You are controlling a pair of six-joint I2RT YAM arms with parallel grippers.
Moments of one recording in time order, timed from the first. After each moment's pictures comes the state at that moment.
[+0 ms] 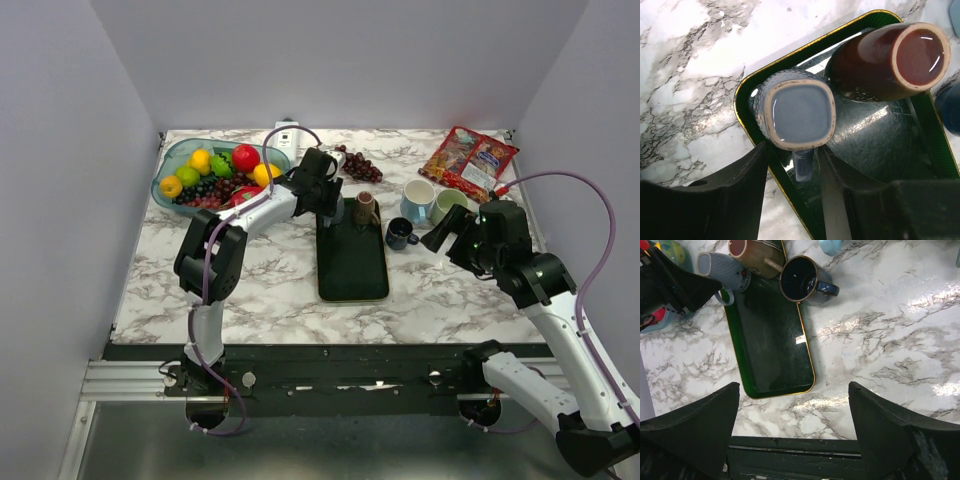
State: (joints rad) left arm -0.54 1.98 1.51 -0.34 0.05 -0.18; right arm 0.35 0.84 1.01 -0.86 0.09 0.73
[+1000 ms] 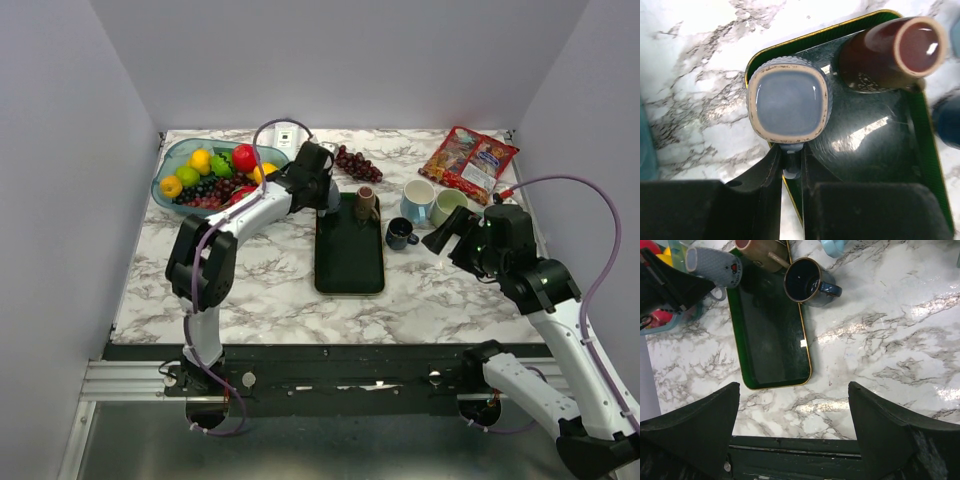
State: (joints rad) left arm -0.54 1.96 1.53 -0.38 -0.02 -0.25; right arm 0.35 0.80 1.00 -0.86 0.08 0.73
